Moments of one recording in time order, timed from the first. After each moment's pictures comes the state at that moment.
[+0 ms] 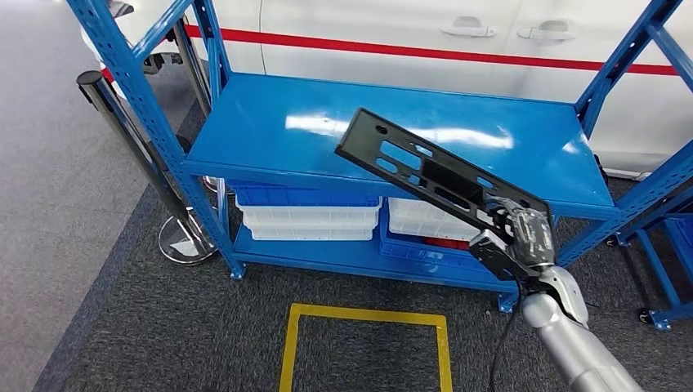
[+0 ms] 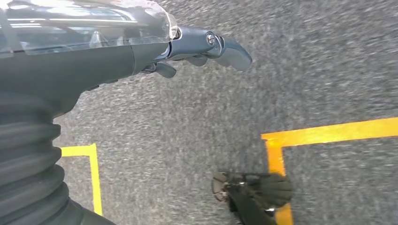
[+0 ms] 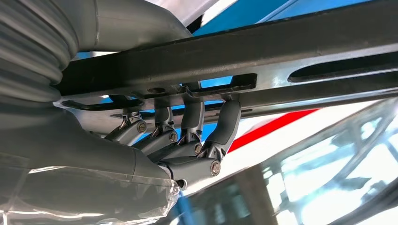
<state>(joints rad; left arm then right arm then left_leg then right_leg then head) -0.02 -0.08 0.20 -0.18 -0.14 0.24 -0.22 -0.60 -0.23 0.56 -0.87 0.37 -0.58 -0.41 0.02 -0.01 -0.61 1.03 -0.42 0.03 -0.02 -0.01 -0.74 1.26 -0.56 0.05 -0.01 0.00</state>
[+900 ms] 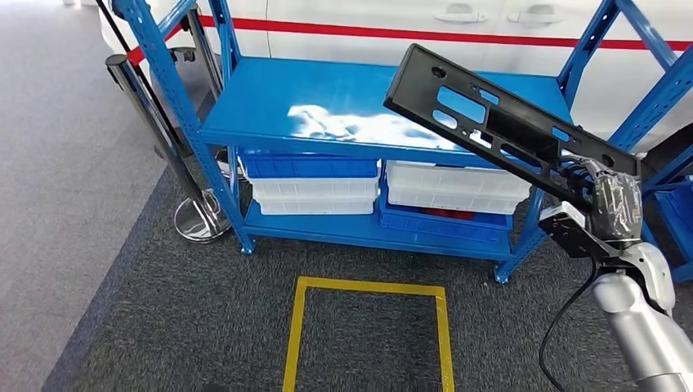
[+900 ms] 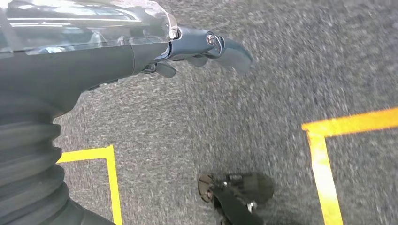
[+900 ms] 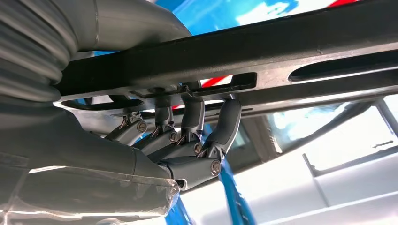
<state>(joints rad) -0.03 -0.07 0.20 -0.18 -0.18 0.23 -0.24 -0.61 -0.40 0.38 -1.14 0.42 -0.52 -0.38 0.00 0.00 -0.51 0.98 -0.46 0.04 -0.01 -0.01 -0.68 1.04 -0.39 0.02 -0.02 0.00</state>
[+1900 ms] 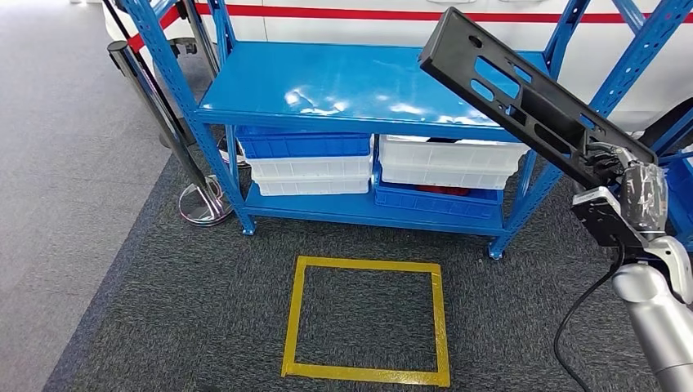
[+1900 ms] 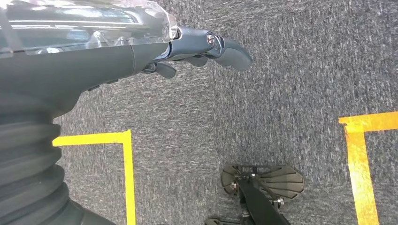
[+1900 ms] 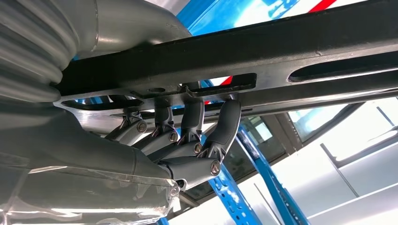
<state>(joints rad) -0.02 -0.07 0.23 -0.18 -0.15 0.24 -0.25 -0.65 -0.45 0.43 -1.09 0.23 -0.55 -0.42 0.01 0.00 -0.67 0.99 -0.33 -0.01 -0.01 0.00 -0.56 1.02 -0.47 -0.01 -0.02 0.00</state>
